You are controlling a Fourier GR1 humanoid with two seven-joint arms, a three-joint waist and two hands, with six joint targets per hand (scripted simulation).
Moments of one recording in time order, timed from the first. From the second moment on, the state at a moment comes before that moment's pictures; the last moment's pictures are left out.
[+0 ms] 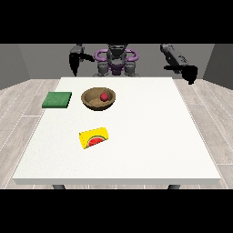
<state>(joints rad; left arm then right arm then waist) -0.79 0.39 0.35 -0.85 0.25 -0.17 -0.50 -0.29 -0.13 -0.14 -1.80 -0.16 -0.08 0.13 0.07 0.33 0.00</state>
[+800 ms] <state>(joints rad) -1.00 0.67 0.37 -0.95 0.29 -0.24 -0.20 -0.40 -0.13 -0.26 -1.20 -0.25 0.07 -0.22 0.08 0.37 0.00</state>
